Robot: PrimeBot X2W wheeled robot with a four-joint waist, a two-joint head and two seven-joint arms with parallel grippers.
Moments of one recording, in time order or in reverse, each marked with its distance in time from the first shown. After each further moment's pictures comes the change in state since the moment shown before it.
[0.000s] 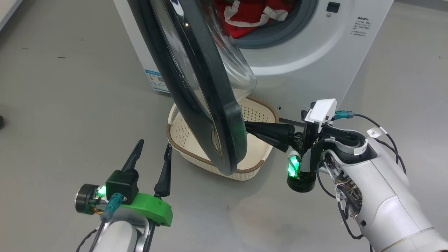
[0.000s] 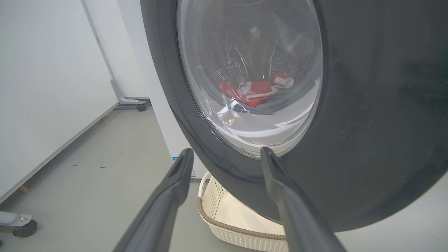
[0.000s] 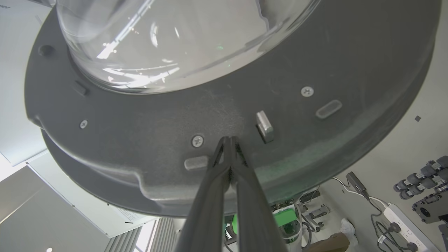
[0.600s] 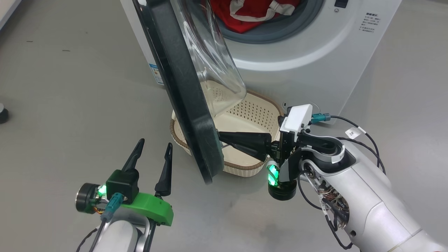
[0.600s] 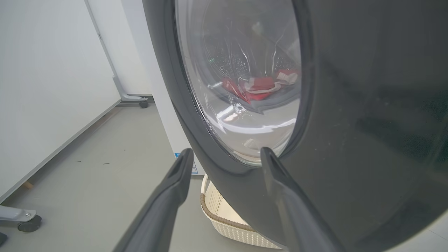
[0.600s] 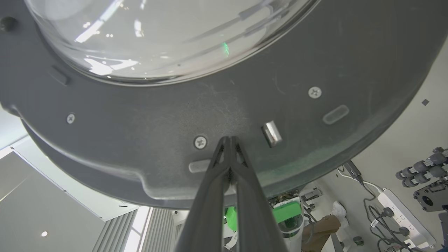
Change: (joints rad) left arm 0.000 0.000 -0.003 -0.008 0.000 0.000 0.000; right arm 0.006 -0.004 0.189 -0.107 0.115 0.000 -0.104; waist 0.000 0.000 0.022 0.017
